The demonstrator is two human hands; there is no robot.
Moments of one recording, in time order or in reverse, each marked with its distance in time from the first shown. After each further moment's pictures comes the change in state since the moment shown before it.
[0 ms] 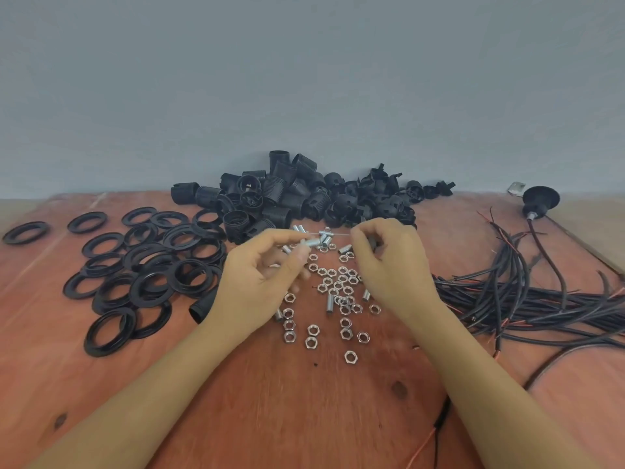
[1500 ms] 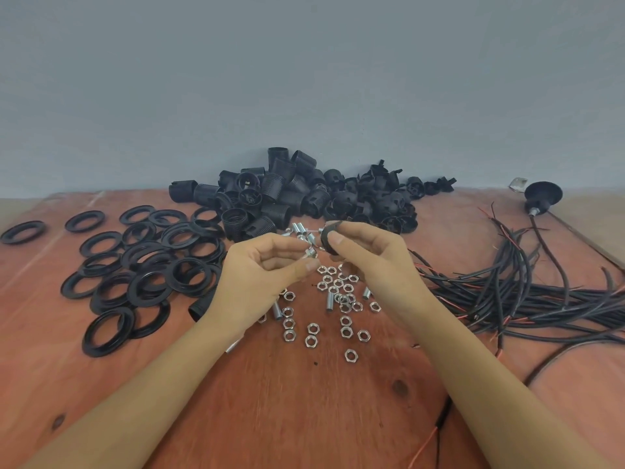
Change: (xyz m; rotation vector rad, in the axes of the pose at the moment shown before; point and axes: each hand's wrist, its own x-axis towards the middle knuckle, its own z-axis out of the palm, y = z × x) left_hand 0.005 -0.004 -0.001 -0.209 -0.028 -0.271; right_hand -0.007 -0.018 -0.002 0.892 -0.285 0.286
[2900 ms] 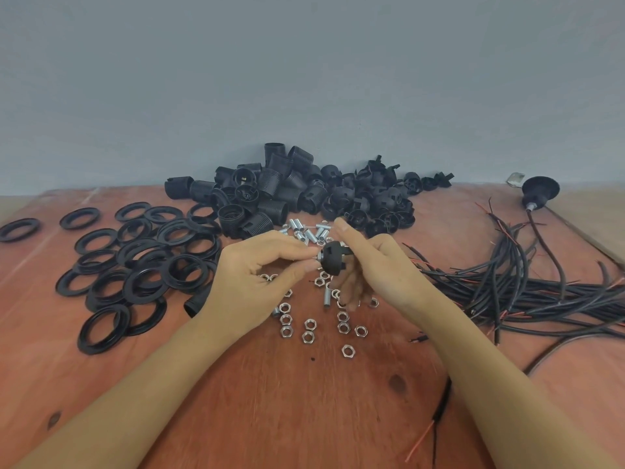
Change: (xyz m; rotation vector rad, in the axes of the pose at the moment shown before) left_hand -0.002 -0.001 -0.002 0.346 -0.070 0.624; right_hand -0.004 -0.011 -0.004 -0.279 -0.138 0.236
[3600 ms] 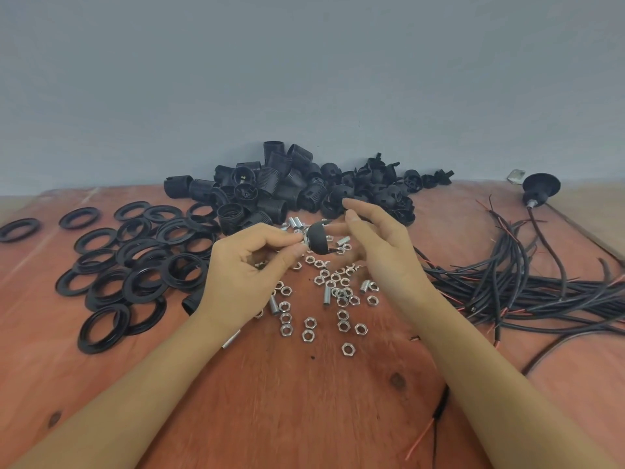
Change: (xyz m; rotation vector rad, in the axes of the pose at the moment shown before) left_hand -0.001 -0.004 -0.001 -0.077 0.103 -0.221; right_hand 0.004 0.001 0.005 0.192 0.221 -0.185
